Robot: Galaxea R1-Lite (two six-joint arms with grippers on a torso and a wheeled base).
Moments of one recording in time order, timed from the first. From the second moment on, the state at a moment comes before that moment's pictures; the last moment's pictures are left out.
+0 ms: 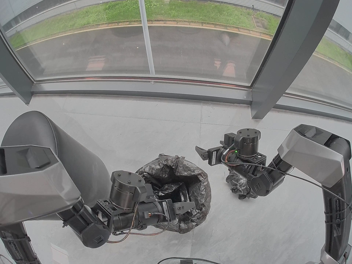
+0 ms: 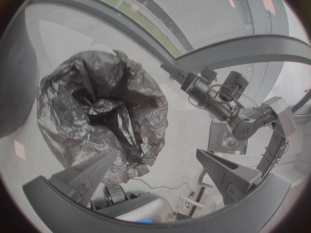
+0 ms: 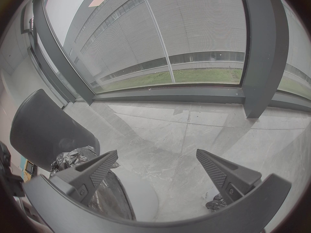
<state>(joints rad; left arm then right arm) -0.67 2.08 -0.57 -0.95 -0.22 -0.70 0.46 2.39 -1.11 -1.04 -0.01 0.13</state>
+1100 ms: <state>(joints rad) -0.68 2.04 -0.62 -0.98 -0.13 -0.68 0.37 2.49 -1.12 -1.04 0.00 0.15</state>
